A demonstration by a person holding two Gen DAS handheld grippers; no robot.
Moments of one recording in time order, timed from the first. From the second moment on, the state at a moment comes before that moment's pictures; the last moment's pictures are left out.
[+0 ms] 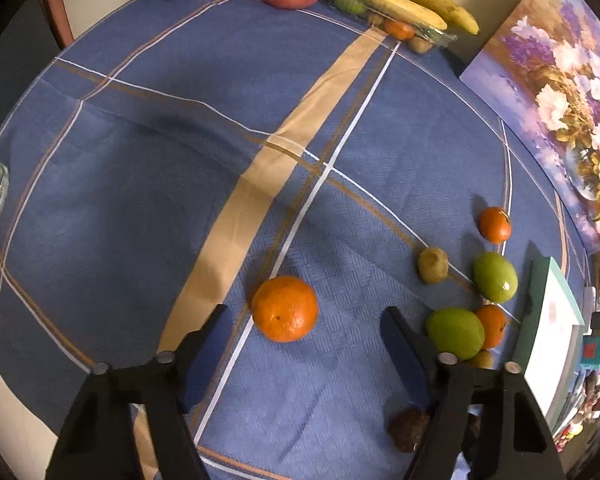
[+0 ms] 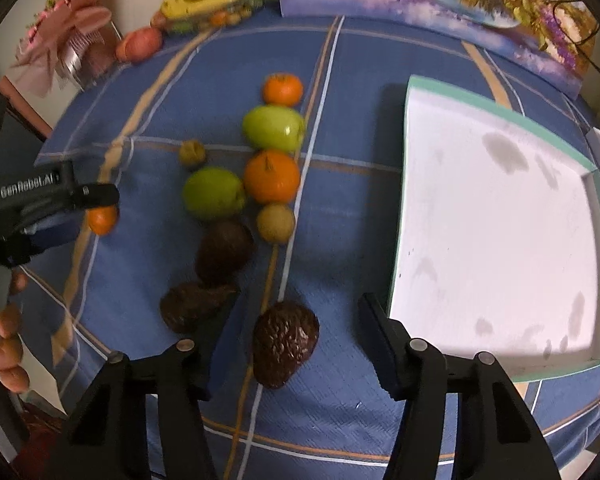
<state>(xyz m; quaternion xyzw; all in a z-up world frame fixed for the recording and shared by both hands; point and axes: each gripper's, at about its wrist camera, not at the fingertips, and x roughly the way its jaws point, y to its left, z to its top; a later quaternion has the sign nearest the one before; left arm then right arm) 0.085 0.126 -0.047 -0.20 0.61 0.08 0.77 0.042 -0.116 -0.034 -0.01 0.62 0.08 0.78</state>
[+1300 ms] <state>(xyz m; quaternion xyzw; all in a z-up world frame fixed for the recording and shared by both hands) 0.076 0.056 0.015 -0.16 0.55 0.01 0.82 0.044 -0.179 0.022 0.01 0.56 0.03 0.83</state>
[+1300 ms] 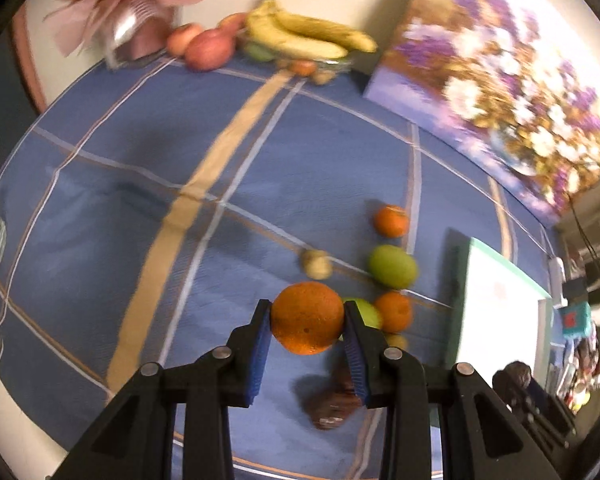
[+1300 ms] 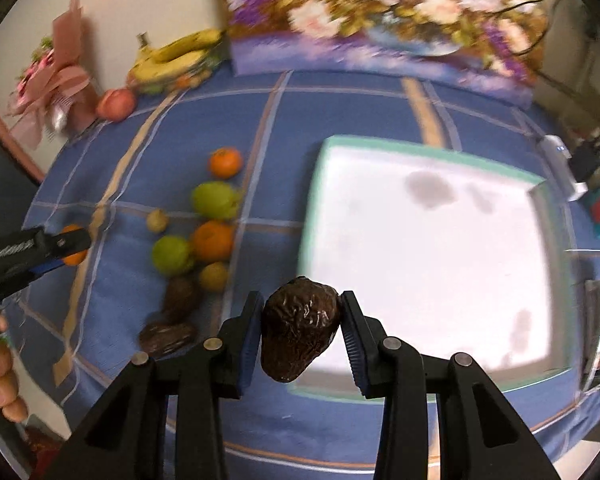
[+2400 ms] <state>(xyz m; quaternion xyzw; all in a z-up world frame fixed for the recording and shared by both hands) 0.106 -0.176 -0.008 0.04 0.59 -0.15 0.79 0.075 -0.365 0.013 0.09 0.55 -0.13 0.82</state>
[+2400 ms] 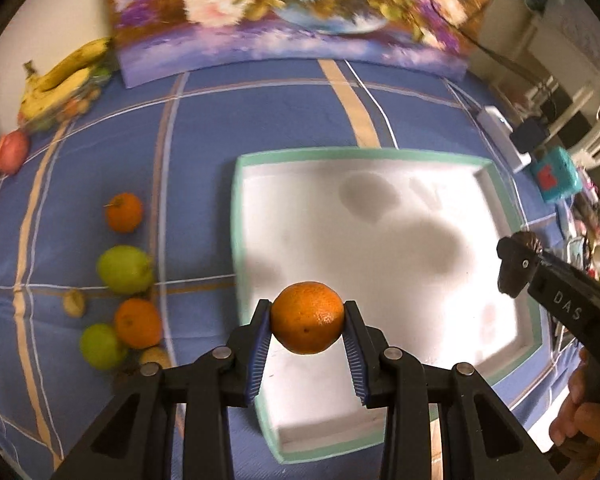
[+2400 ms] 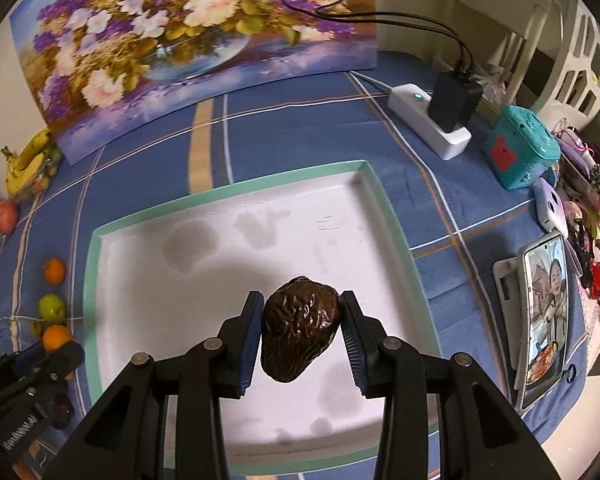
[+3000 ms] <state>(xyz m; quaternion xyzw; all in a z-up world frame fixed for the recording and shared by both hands) 0.110 -0.206 -0.050 0.07 0.62 -0.15 0.77 0.077 -0.384 -0.020 0.10 0.58 -0.13 0.80</state>
